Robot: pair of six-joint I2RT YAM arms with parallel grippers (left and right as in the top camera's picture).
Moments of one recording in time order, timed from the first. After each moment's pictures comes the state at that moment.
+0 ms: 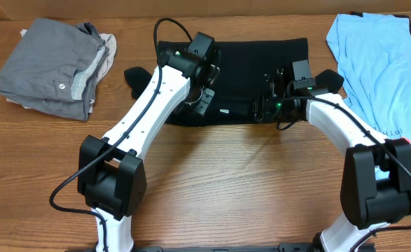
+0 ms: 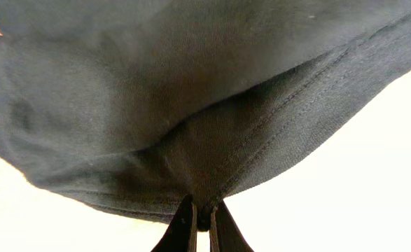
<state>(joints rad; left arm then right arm) -0.48 2.02 1.83 -1.22 -0.04 0.00 0.18 1.84 1.20 -0.56 -0.36 0.22</state>
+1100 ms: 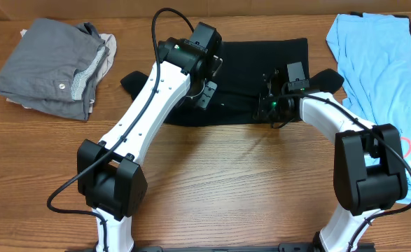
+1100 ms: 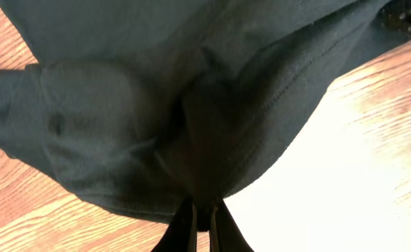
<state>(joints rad) -0.49 2.02 1.93 -1.27 -0.04 0.00 0.18 1.94 1.20 -0.46 -0.37 0.32</state>
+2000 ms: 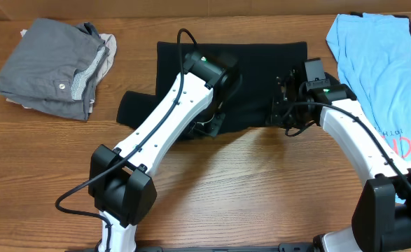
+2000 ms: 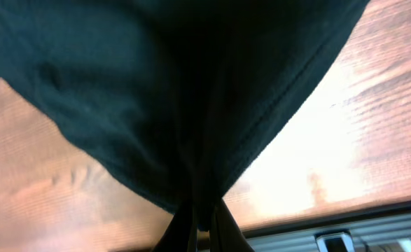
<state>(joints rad) -0.62 2.02 1.94 -1.64 -0.05 -0.22 0.16 1.67 1.21 -0.81 -0.37 0.33</state>
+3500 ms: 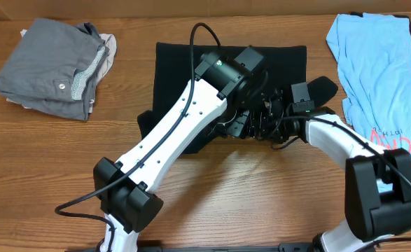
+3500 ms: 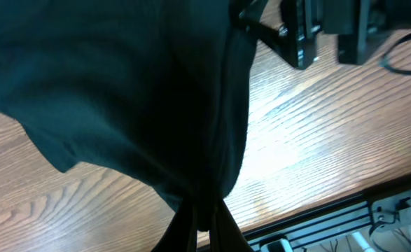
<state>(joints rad) -0.73 2.02 2.14 -1.65 0.03 -0.31 0.20 1.76 0.96 -0.40 -0.56 0.35</state>
